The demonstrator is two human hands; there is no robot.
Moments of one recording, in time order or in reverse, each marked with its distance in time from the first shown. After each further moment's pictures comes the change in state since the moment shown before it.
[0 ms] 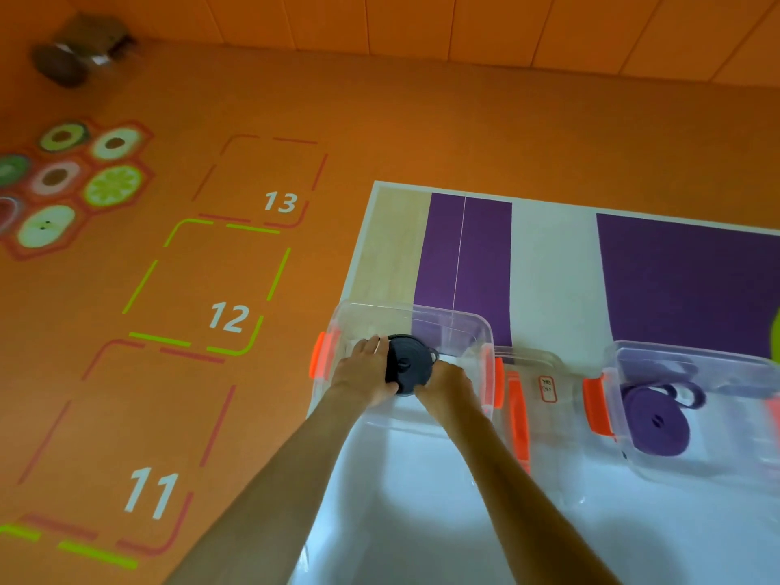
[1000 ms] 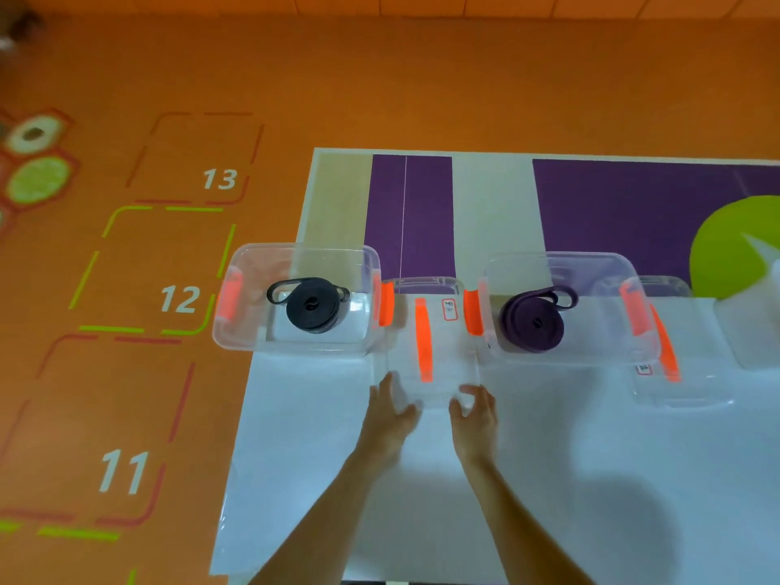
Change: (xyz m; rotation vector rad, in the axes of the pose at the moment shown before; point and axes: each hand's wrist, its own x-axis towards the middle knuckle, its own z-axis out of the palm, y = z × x) left_hand -0.122 0.177 0.180 -0.952 -0.013 -0.138; right_hand -0.141 0.246 0.032 0.532 0.431 0.328
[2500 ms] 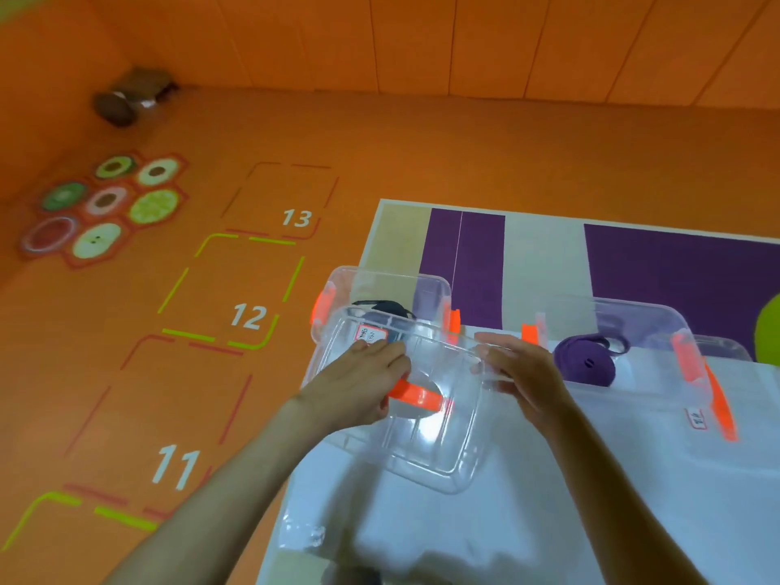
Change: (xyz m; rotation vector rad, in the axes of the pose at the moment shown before) left_hand -0.108 0.082 -0.199 1.289 0.131 0.987; right_hand -0.051 -0.192 -0.098 0.525 -0.555 -0.171
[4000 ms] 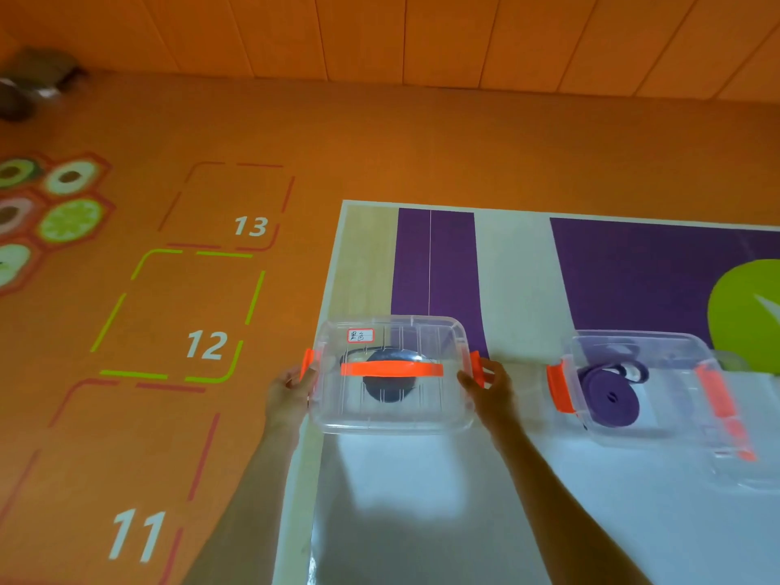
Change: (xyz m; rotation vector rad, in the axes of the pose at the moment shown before) left_hand 0.018 -0.185 0.125 -1.521 0.510 -1.353; right_hand 0.158 0.085 0.074 -0.242 0.450 0.064
